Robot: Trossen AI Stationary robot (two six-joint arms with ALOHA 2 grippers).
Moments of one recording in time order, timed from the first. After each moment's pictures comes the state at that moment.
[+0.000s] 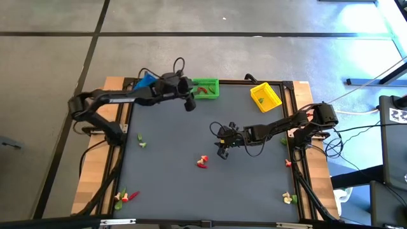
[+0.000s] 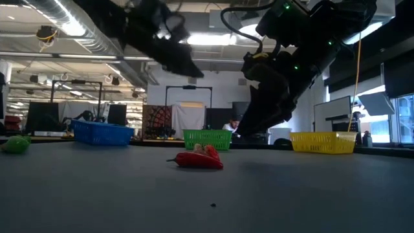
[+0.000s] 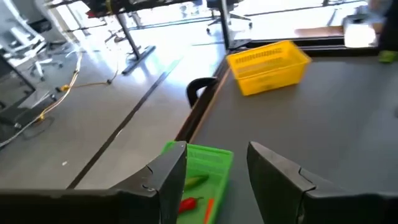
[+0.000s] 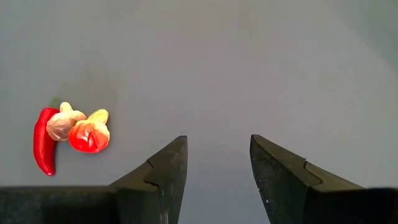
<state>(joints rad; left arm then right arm) 0.45 1.47 0.92 0.19 -0.07 0.25 0.11 1.68 0.82 0.05 0.22 0.47</state>
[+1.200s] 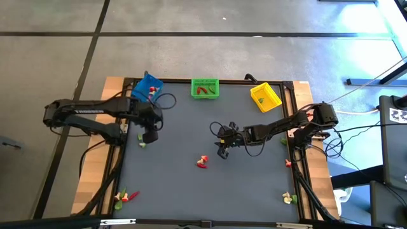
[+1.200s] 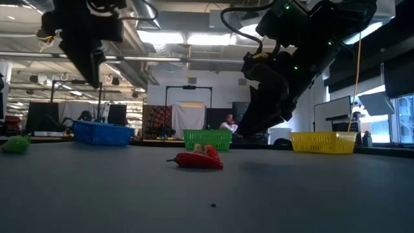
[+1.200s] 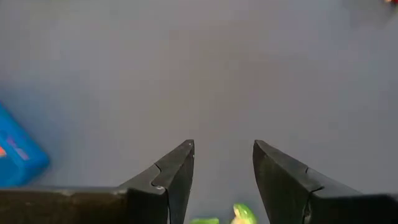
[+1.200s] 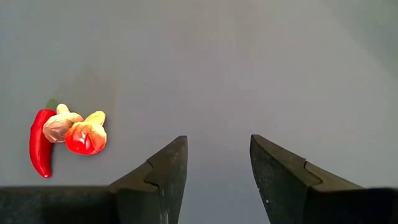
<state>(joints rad) 0.15 1.07 0.88 -1.05 -0.07 -0.16 0.11 1.68 0.82 0.06 0.23 0.47</state>
